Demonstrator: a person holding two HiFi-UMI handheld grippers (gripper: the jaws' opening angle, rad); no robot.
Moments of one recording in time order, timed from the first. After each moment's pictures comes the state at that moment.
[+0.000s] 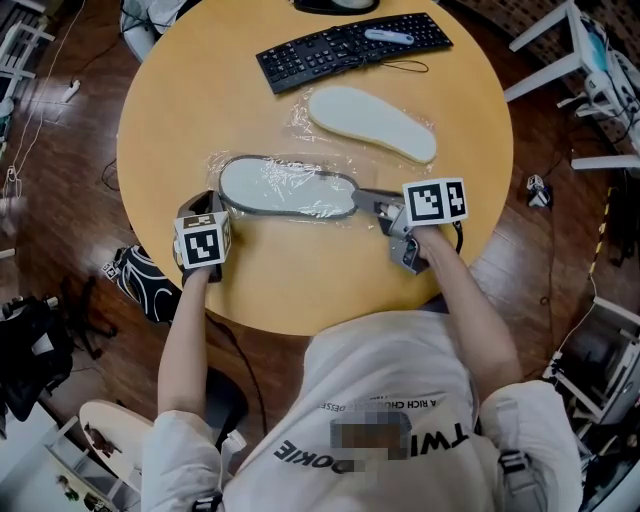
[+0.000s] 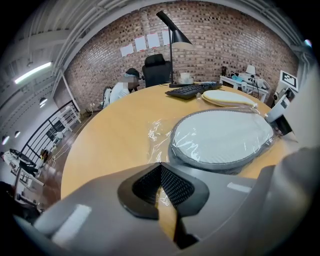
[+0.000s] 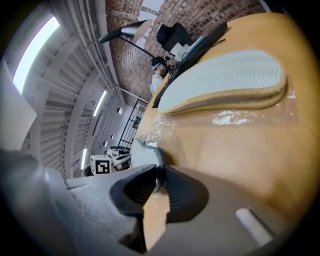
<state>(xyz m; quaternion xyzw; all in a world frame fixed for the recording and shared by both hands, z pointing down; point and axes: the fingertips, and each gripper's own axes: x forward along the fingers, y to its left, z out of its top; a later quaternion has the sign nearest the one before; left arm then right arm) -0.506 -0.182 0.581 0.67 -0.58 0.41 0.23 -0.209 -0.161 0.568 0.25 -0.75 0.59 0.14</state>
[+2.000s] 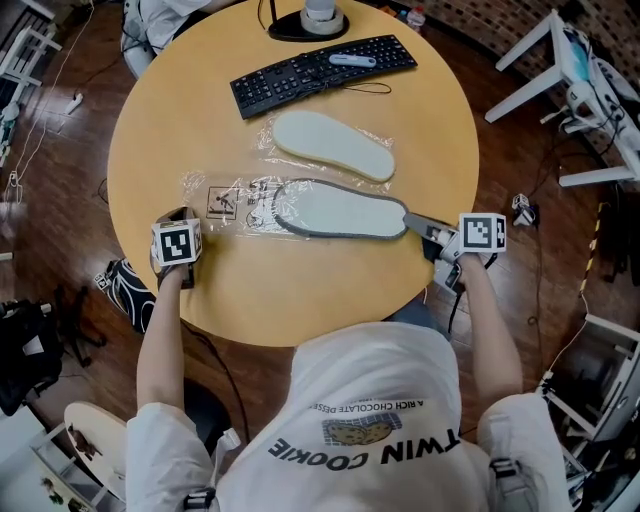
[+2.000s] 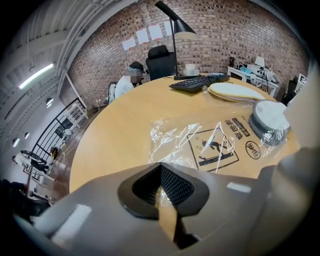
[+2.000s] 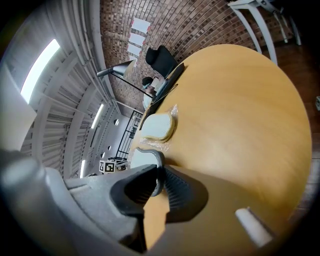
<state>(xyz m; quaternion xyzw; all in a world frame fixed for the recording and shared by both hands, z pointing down) -0.504 -0.187 0.580 0.62 -0.59 0.45 0.23 -0.009 -0.148 0.562 0.30 -0.72 0.62 0.09</state>
